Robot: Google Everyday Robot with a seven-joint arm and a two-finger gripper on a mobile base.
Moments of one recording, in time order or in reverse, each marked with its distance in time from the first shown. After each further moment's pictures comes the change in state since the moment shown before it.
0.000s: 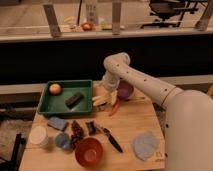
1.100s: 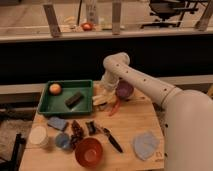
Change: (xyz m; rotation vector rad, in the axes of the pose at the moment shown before) arm -0.002 -0.004 0.001 0.010 -0.004 -0.006
